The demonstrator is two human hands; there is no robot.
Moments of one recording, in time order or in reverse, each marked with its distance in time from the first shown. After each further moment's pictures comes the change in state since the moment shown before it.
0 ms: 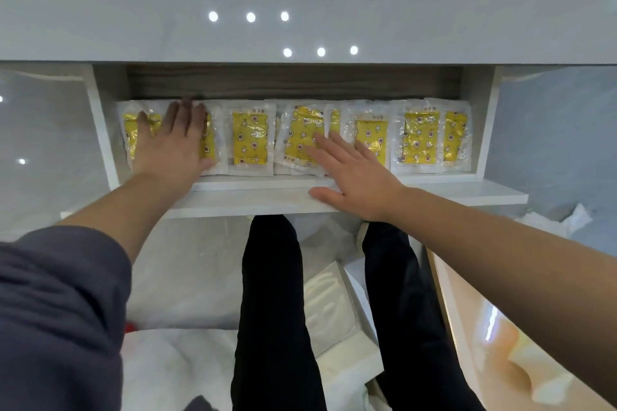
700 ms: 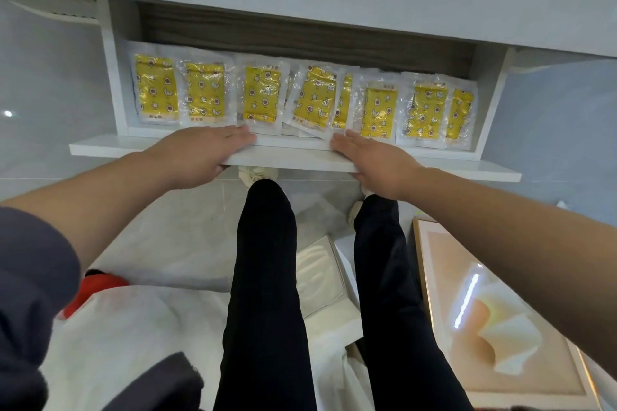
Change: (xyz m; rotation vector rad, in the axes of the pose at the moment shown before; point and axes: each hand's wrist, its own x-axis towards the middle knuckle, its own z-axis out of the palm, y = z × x) left_hand -0.054 0.007 0.004 -0.363 -0.144 0.466; right_hand -0.022 0.005 -0.001 -0.058 -0.194 0.014
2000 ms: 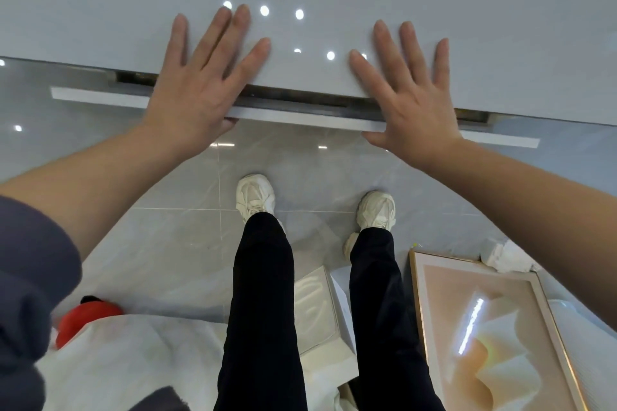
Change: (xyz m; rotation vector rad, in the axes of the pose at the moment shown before) left_hand 0.043 0.009 -0.118 0.464 0.600 -0.103; right_hand 0.013 0.036 -0.123 -0.548 0.611 0.137
